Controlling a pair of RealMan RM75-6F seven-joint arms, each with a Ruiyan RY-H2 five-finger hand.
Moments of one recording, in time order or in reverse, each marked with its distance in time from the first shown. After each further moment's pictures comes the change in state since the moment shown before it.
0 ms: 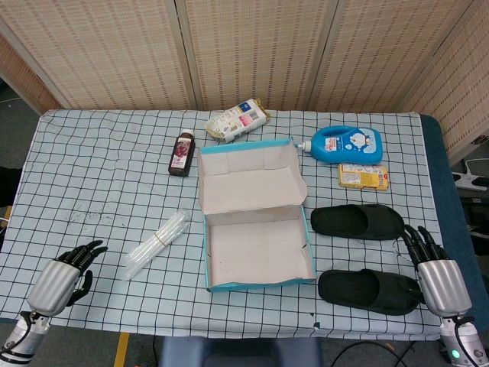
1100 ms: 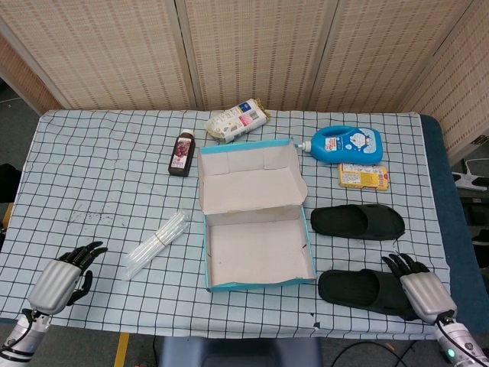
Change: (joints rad) left arm -0.007 0.017 0.004 -0.024 -0.026 -0.047 0.001; right arm 0.111 0.202 -0.093 -0.222 0.193 -0.436 -0.176
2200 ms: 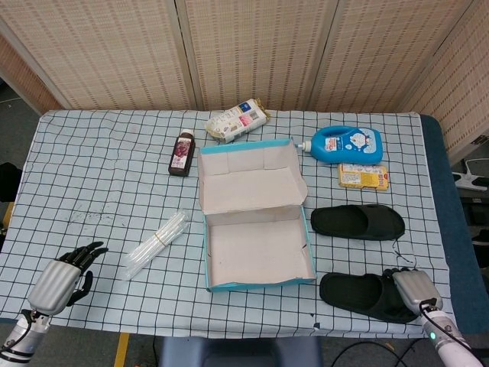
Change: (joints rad) left arm 0.000 0.002 0.002 0.001 0.012 0.006 -0.012; right arm 0.094 -0.127 0.011 0.090 0.271 -0.144 -0.112
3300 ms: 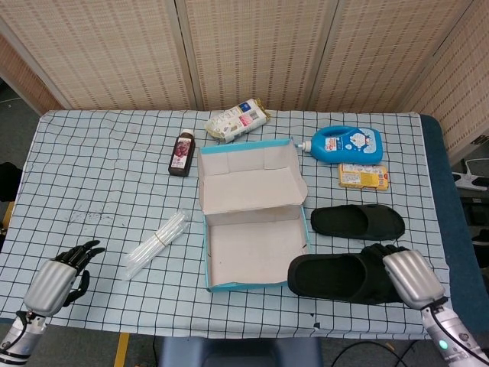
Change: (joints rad) left arm 0.010 0.015 -0.006 -0.016 0.000 0.026 -0.009; right arm 0.009 0.281 0.043 -0.400 -0.341 0.228 0.156
